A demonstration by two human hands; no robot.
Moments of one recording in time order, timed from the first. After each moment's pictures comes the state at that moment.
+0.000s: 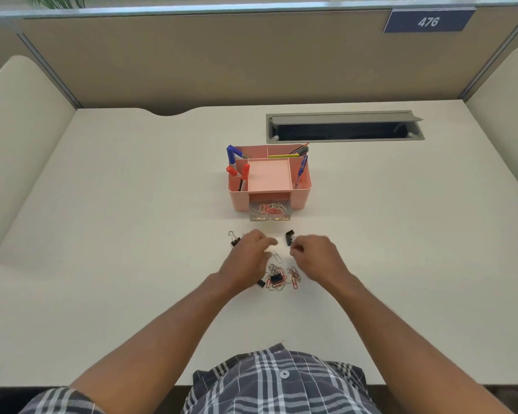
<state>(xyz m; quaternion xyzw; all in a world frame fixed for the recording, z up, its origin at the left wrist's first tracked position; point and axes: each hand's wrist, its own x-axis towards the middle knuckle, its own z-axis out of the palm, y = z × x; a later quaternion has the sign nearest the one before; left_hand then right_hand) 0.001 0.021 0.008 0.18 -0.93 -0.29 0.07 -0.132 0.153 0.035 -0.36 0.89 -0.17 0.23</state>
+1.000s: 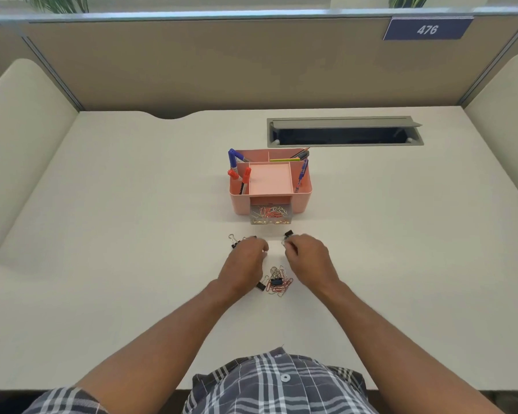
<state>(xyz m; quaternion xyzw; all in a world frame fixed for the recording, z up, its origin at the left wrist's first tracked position) 0.002 0.021 -0.002 0.24 -0.93 -0.25 0.08 -0.118 0.144 0.023 -0.39 0.87 -0.25 0.14</state>
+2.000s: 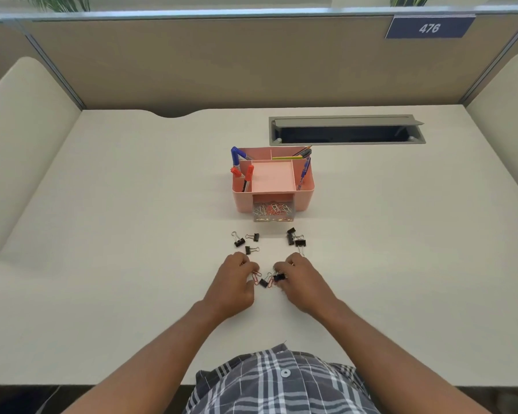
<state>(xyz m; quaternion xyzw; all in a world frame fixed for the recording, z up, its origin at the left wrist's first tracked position) 0.060 0.027 -0.016 0.23 -0.93 -0.29 0.04 -0.085 0.169 -0.008 -0.47 0.83 -0.16 0.24</state>
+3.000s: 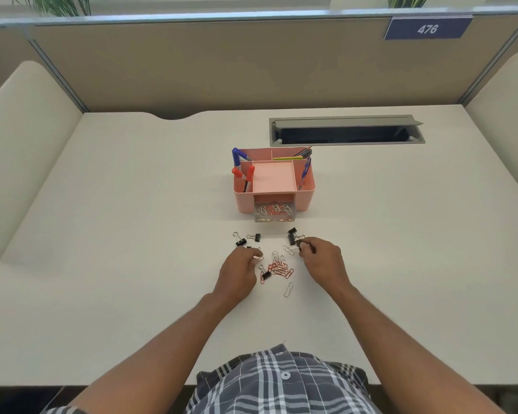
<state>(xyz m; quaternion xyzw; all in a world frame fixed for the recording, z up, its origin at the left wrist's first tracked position) 0.035 0.025 -0.018 0.33 -0.86 -0.38 0.09 -0.126 0.160 0.001 -0.22 0.88 -0.36 0.22</state>
